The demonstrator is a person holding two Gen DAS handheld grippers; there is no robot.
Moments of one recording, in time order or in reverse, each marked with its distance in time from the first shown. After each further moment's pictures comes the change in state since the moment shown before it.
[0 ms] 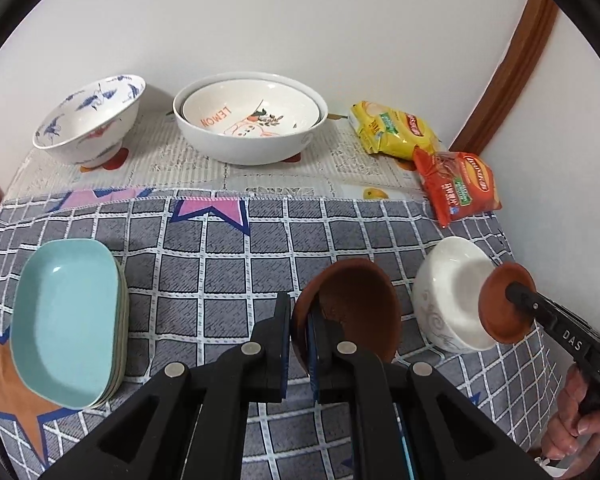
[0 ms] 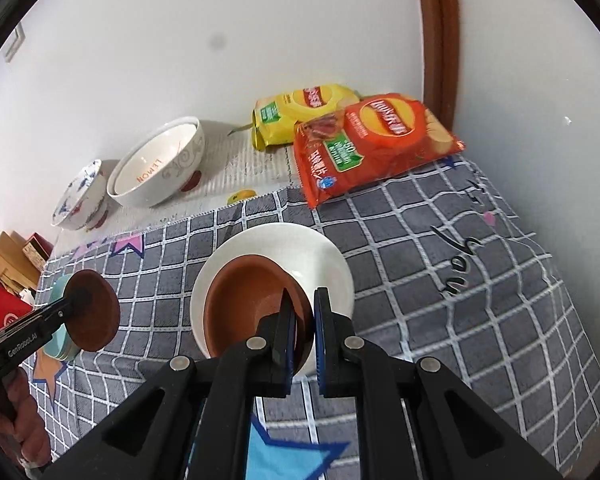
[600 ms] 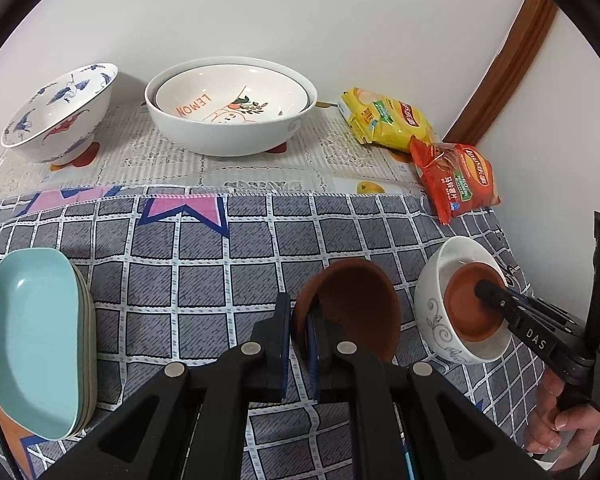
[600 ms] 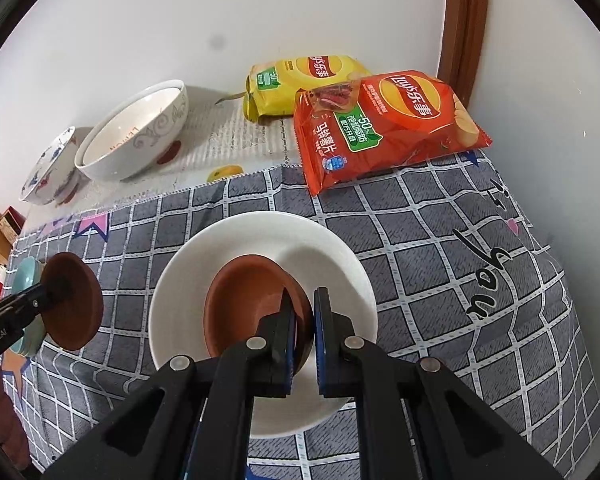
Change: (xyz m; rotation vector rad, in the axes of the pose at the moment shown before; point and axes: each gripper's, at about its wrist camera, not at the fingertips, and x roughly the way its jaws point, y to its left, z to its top) left arm 0.028 -0.004 0.007 0.015 0.024 -0.055; right arm 0.052 0.013 0.006 -0.069 0.063 -0.079
